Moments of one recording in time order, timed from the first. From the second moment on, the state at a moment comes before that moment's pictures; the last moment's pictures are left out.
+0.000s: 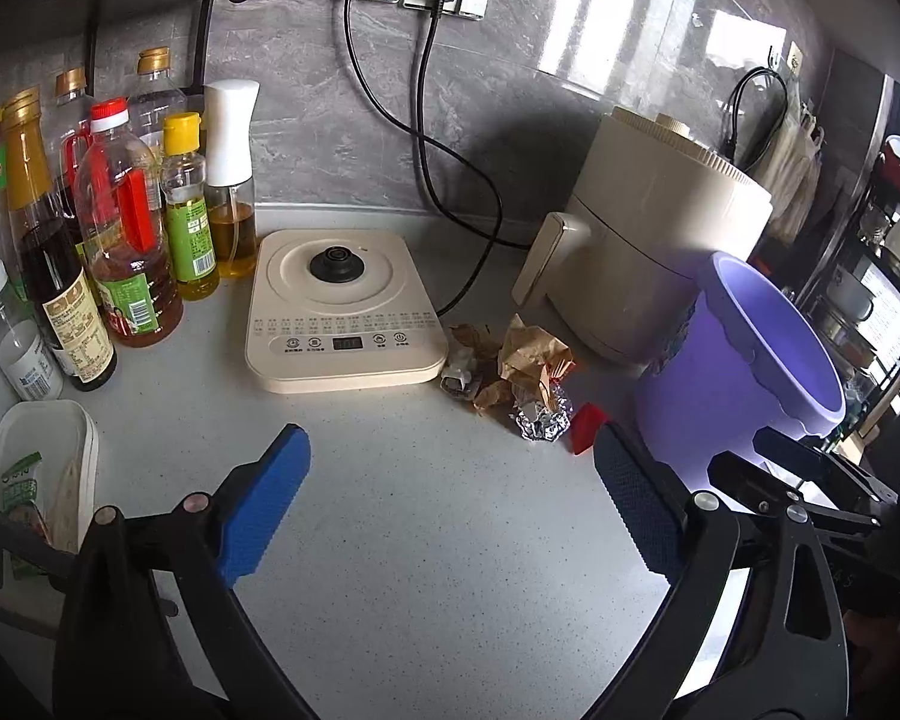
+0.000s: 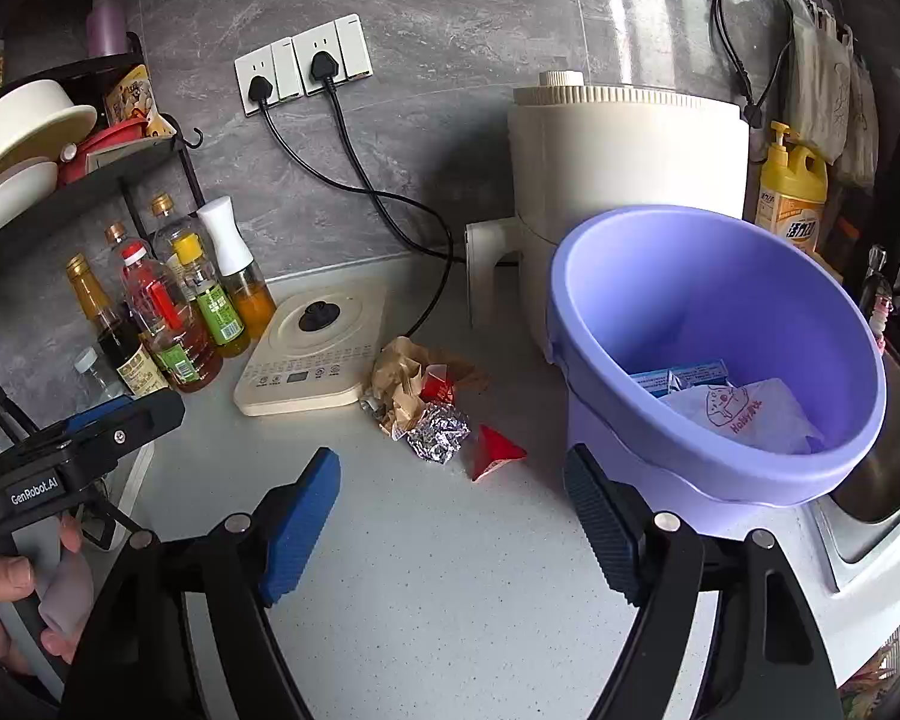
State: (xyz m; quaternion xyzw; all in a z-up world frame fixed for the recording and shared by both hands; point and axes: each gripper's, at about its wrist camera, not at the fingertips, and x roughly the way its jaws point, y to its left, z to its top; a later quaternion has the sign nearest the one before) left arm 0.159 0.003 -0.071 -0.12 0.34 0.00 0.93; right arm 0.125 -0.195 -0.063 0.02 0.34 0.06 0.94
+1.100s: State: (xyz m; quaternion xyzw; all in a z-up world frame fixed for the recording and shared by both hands) left arm 0.292 -0.021 -0.126 -0.14 0.38 -0.12 0.91; right arm 0.154 -0.199 -0.120 -0.02 0.39 0.04 0.92
